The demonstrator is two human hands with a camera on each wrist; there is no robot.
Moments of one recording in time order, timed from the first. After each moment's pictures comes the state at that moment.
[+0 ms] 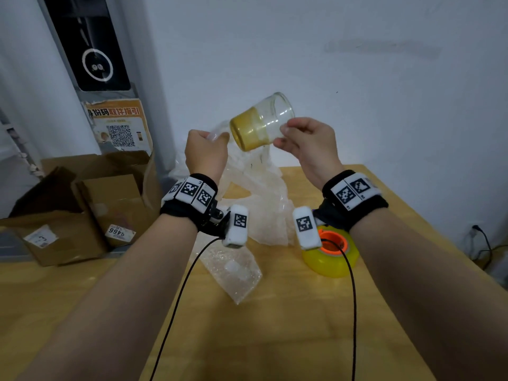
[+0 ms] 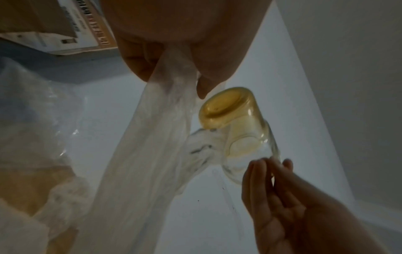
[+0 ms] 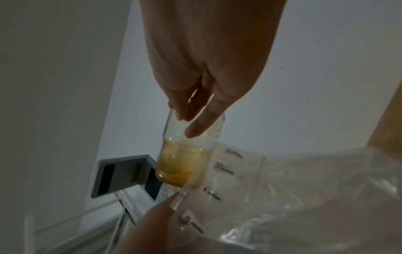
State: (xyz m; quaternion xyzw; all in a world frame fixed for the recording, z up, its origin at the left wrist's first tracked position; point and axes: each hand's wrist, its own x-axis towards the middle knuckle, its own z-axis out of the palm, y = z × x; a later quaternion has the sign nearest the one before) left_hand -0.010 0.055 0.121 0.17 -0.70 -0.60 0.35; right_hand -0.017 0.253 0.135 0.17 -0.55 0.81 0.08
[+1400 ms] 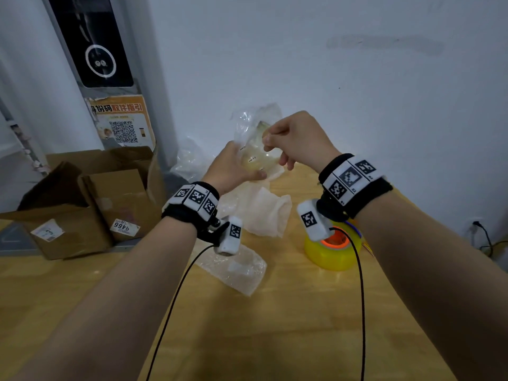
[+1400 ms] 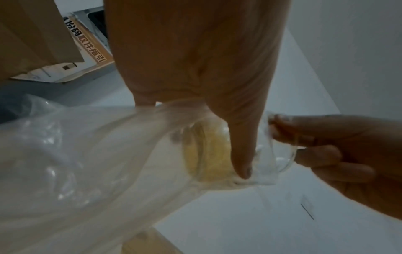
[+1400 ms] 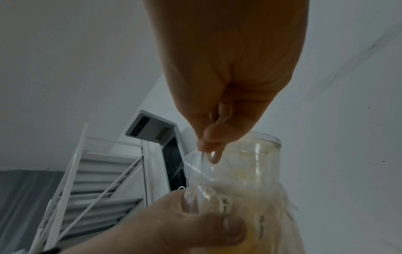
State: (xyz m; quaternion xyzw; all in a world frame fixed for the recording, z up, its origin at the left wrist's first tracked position) left_hand 0.010 0.060 0.094 -0.01 -0.88 -0.45 0.16; right_hand 0.002 0.242 0.157 0.23 -0.85 0.47 0.09
